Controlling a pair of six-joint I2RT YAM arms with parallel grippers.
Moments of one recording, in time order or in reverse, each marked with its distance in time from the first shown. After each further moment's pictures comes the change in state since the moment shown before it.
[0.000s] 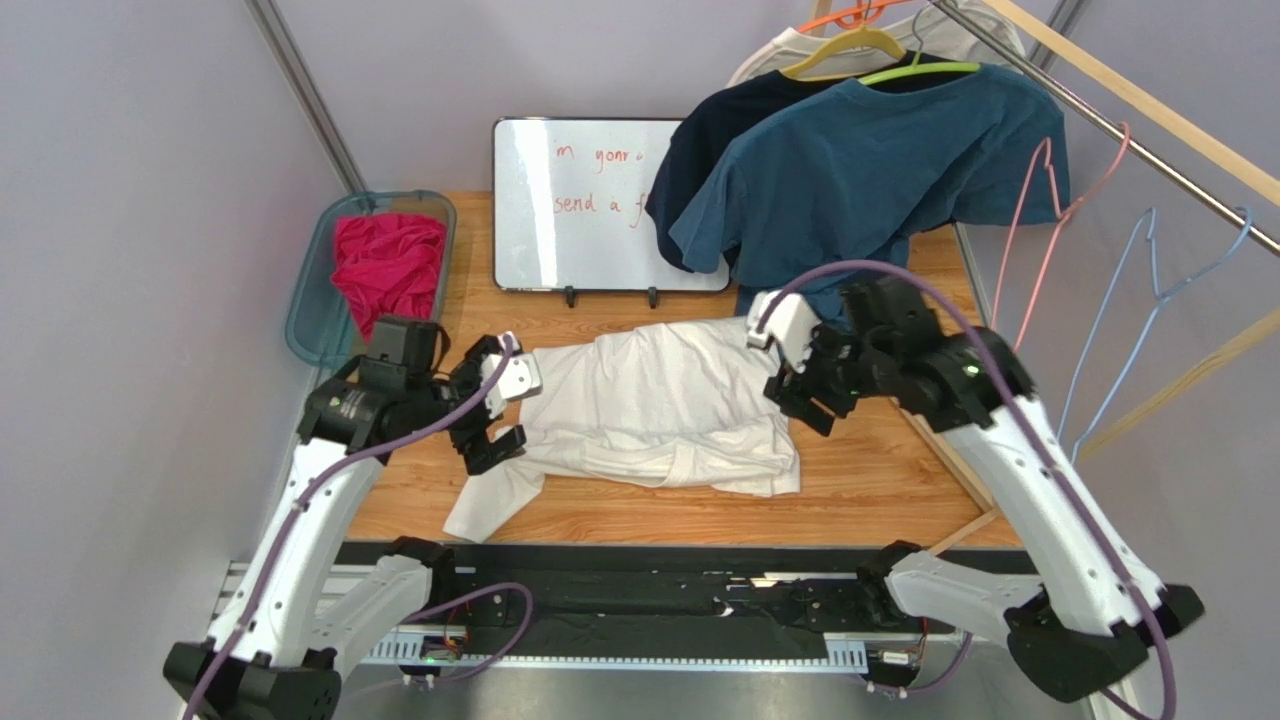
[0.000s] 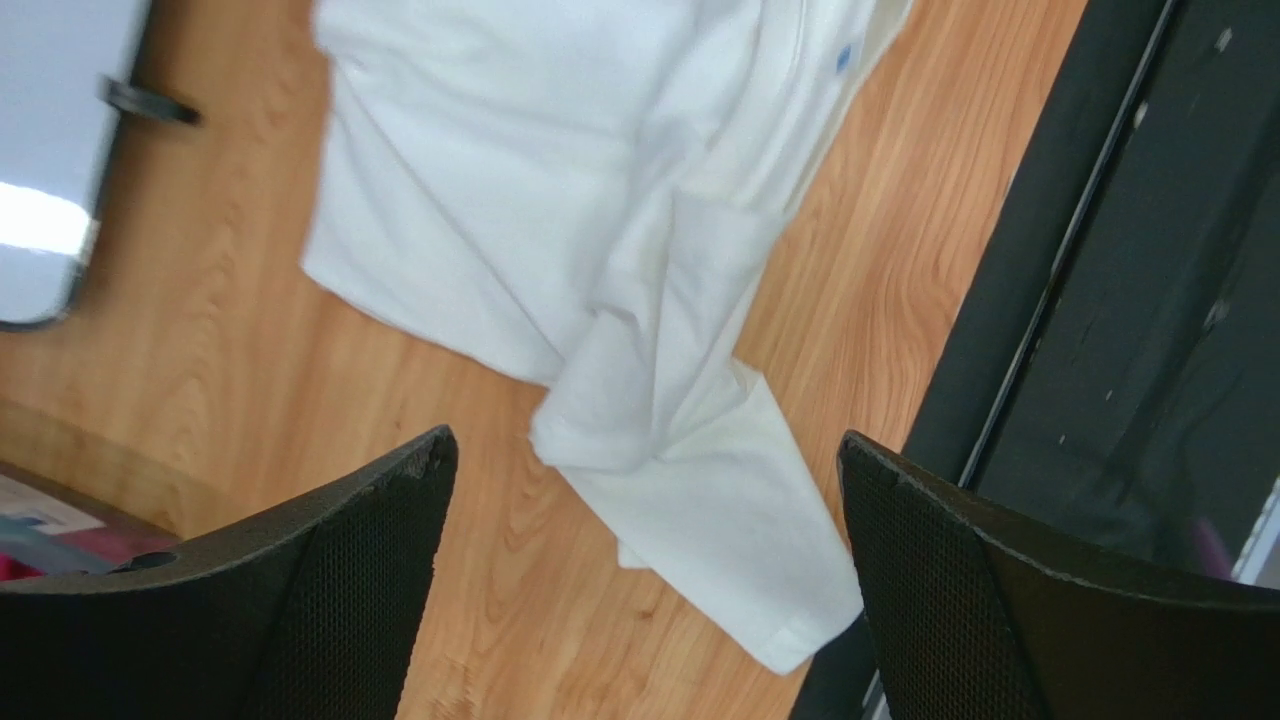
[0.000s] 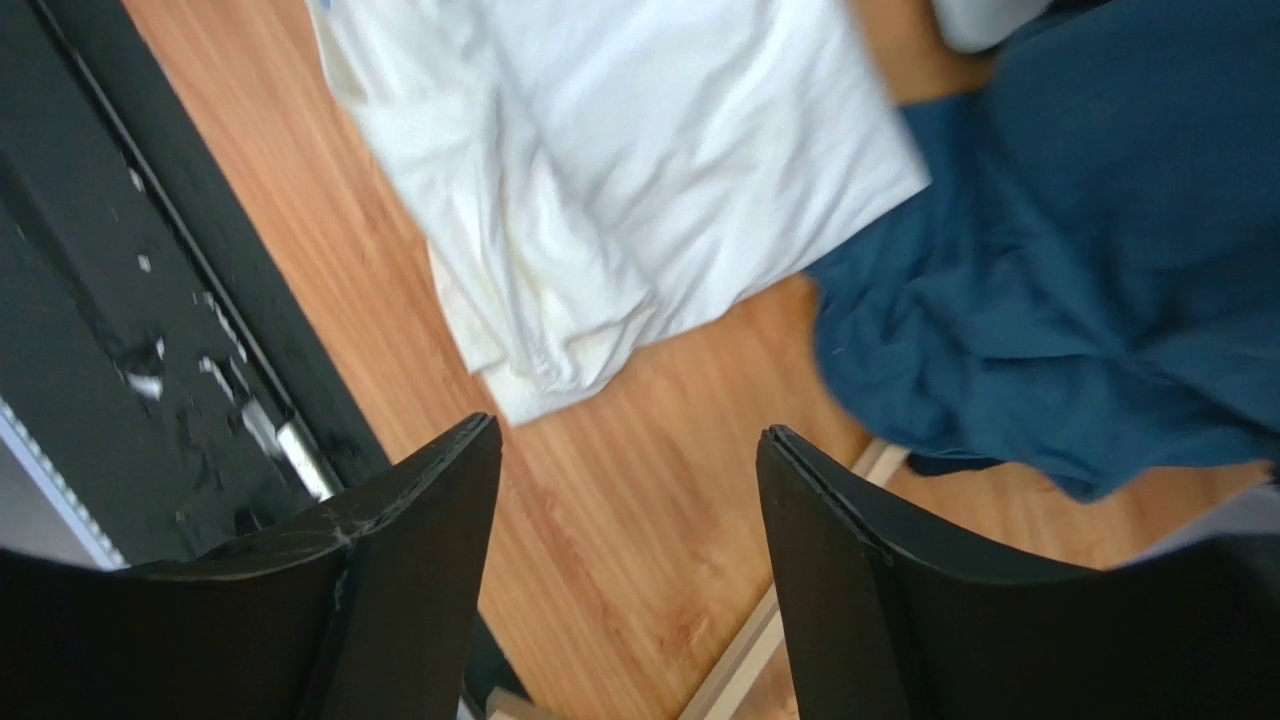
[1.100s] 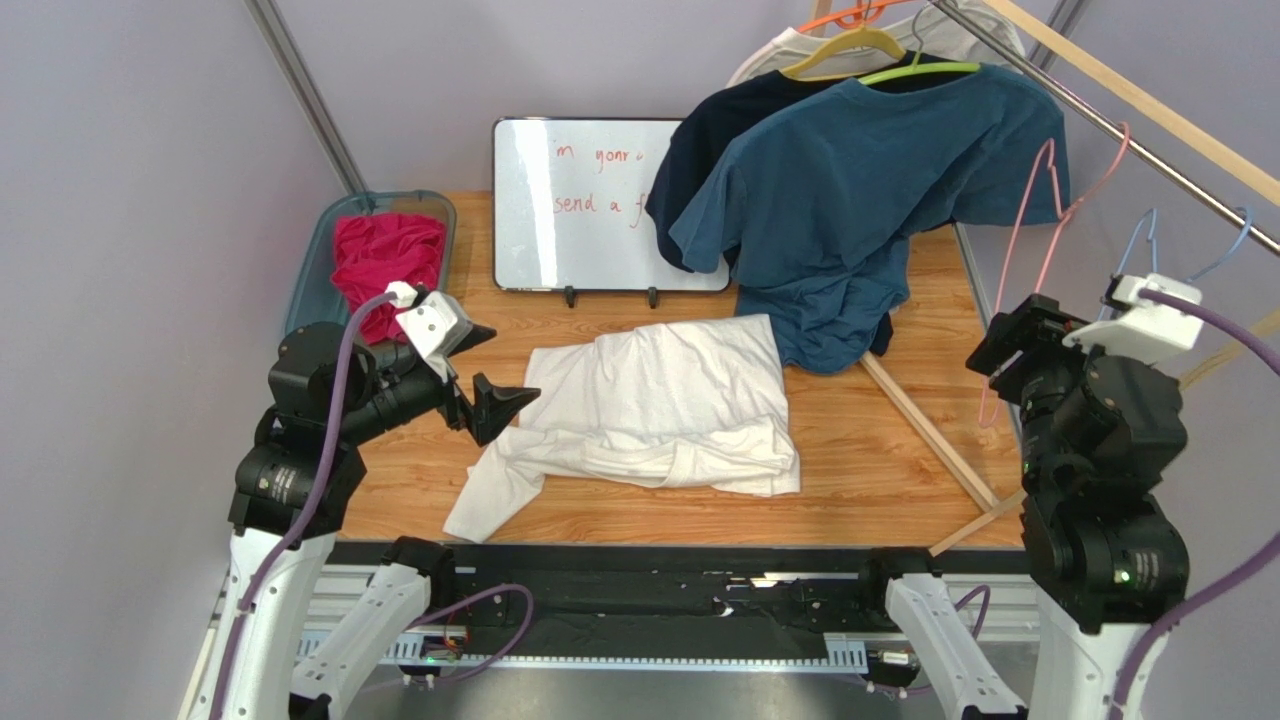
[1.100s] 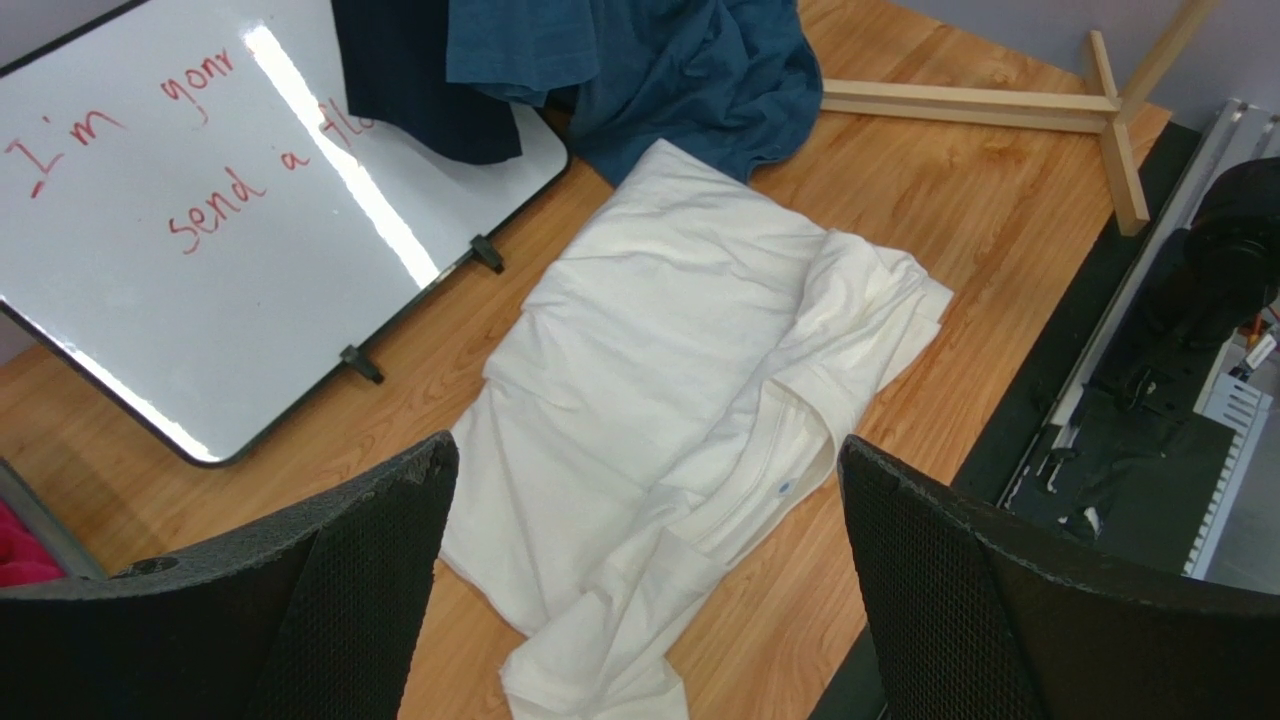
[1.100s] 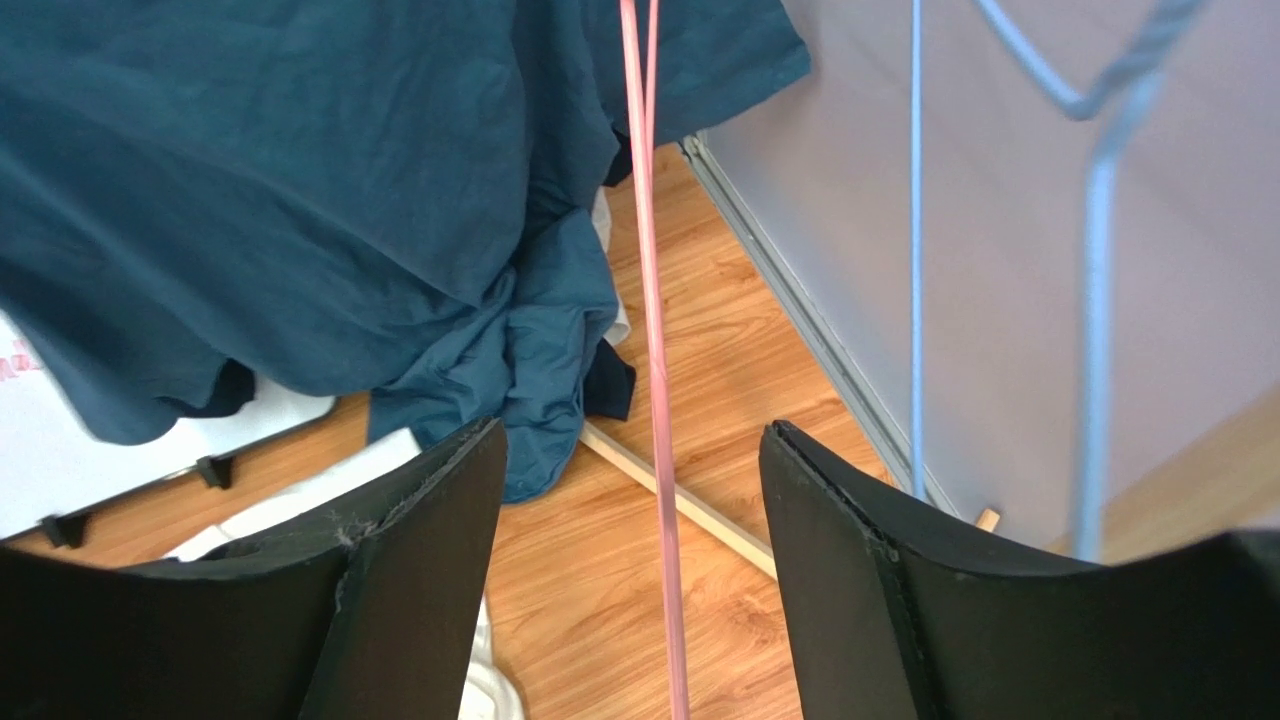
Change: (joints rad) left arm -0.001 -0.223 0.163 0.359 0.072 -0.692; right arm -0.528 -0.420 0.119 0.262 0.587 0.812
